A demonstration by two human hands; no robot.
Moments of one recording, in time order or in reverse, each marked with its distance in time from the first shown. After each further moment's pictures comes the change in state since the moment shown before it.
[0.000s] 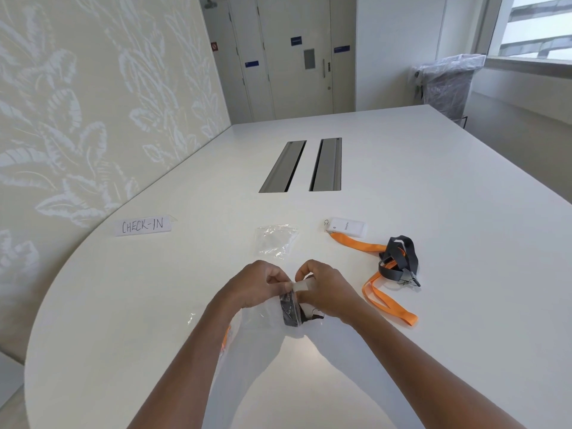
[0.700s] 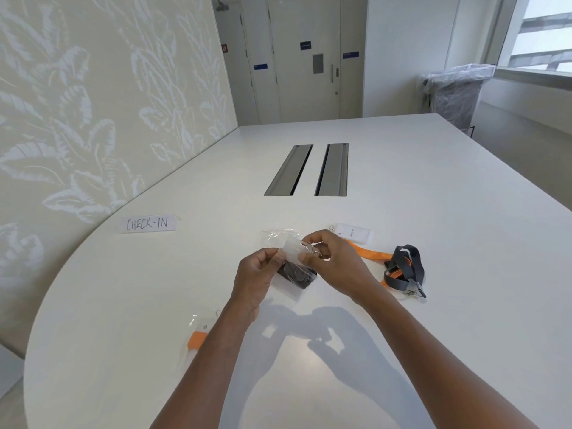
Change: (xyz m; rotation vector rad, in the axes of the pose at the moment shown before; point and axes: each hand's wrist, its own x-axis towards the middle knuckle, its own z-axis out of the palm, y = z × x) left_hand 0.010 0.000 0.022 -0.802 0.486 0.103; right_hand 0.012 -0.032 -0.036 0.147 0.140 -0.205
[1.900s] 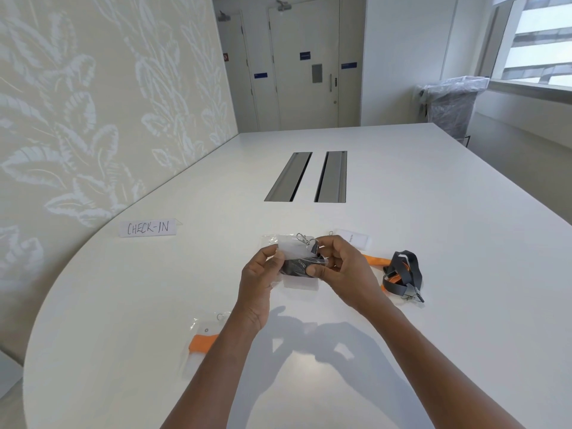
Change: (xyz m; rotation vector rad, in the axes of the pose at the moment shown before) left_hand -0.014 0.007 0.010 -0.283 -0.010 0.058; right_hand -0.018 0.003 -0.006 0.117 0.052 -0.109
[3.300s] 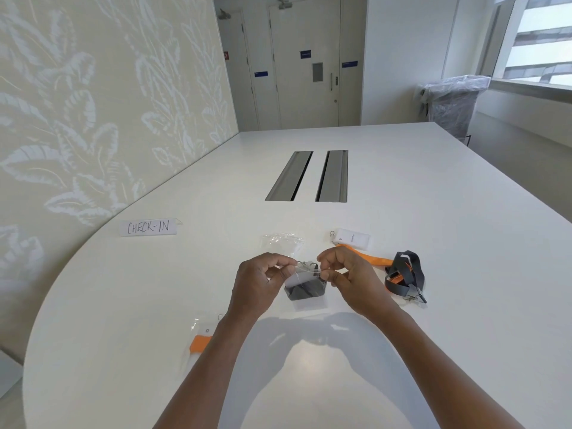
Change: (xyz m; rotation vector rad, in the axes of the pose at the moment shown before) left_hand 0.006 0.003 -0.019 0.756 -0.070 0.344; right_hand -0.002 0.022 -0.008 -0.149 -0.044 -0.083
